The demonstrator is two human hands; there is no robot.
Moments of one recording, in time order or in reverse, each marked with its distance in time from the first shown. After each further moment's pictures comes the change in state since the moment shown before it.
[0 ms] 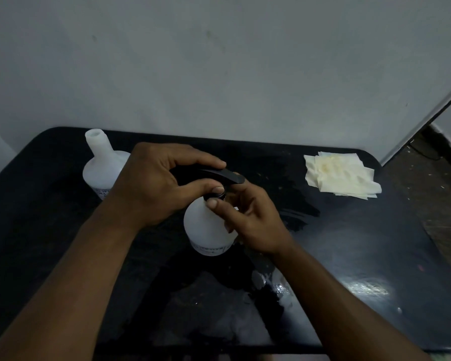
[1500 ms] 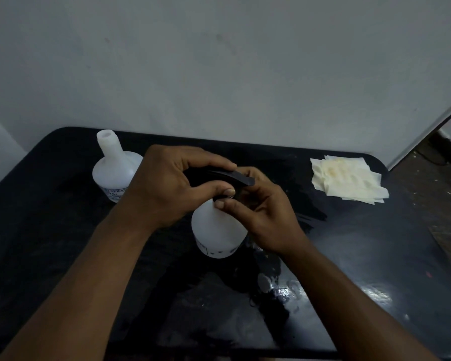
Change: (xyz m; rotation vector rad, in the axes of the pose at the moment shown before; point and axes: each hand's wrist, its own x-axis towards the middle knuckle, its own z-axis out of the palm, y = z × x) left_hand -0.001 -0.005 0.001 -0.022 0.035 -0.010; right_hand 0.003 -0.010 -0.005 -0.181 0.044 -0.040
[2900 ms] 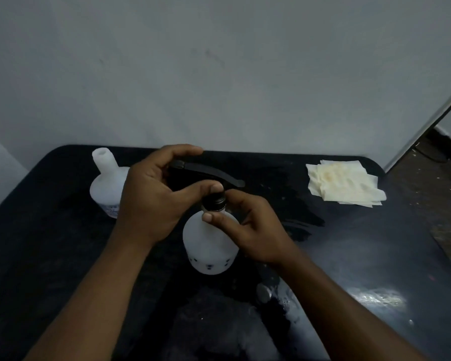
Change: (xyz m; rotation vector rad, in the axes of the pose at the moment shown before) left_hand -0.003 0.007 0.007 -0.265 0.247 -0.237; right_hand 0.001 0.005 0.003 -0.068 -0.064 0.018
